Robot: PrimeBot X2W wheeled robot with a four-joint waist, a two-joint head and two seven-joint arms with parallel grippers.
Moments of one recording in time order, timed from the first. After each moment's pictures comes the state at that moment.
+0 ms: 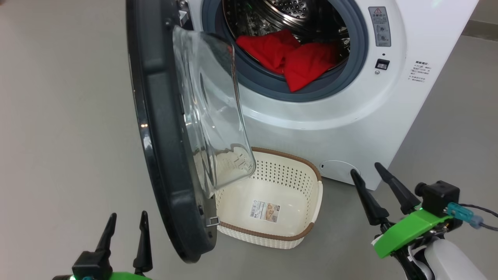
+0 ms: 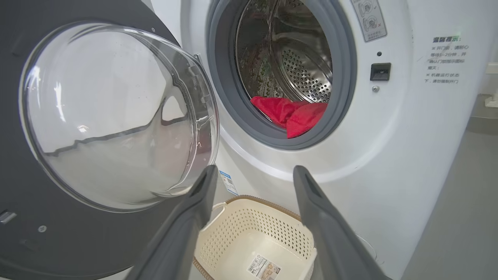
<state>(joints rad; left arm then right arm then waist) -0.04 0.03 -0.10 0.23 -0.18 0.00 -0.25 -0.28 -0.30 0.32 0.37 0.56 0.13 -0.25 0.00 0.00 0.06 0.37</state>
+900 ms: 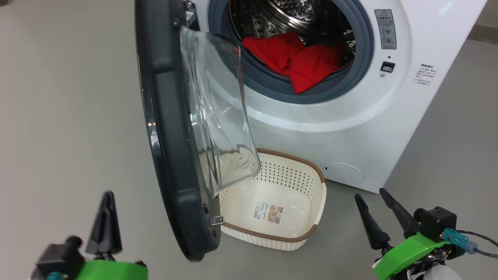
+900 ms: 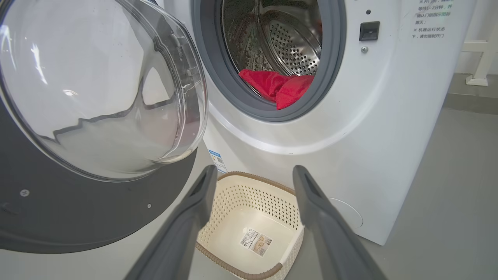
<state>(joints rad) -0.05 0.03 -0.06 0.11 -0.30 0.00 -0.25 -0.16 -0.22 0.19 0.36 0.41 0.13 -0.25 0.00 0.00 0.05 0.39</state>
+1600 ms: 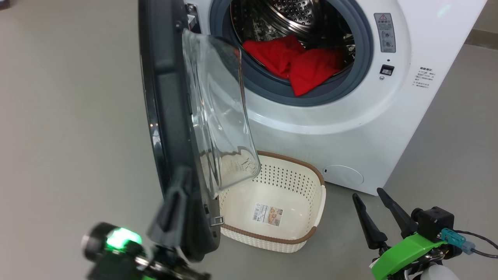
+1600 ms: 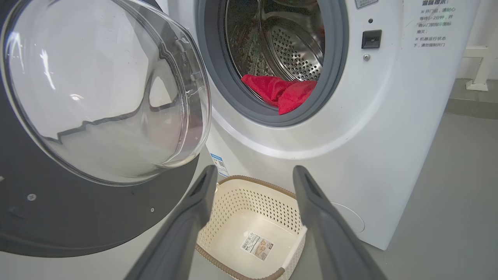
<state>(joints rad) -0.05 0.04 -0.30 -0.29 -0.23 -0.05 -0.26 -0.16 -0.21 0.19 0.36 0.41 0.13 -0.25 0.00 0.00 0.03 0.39</state>
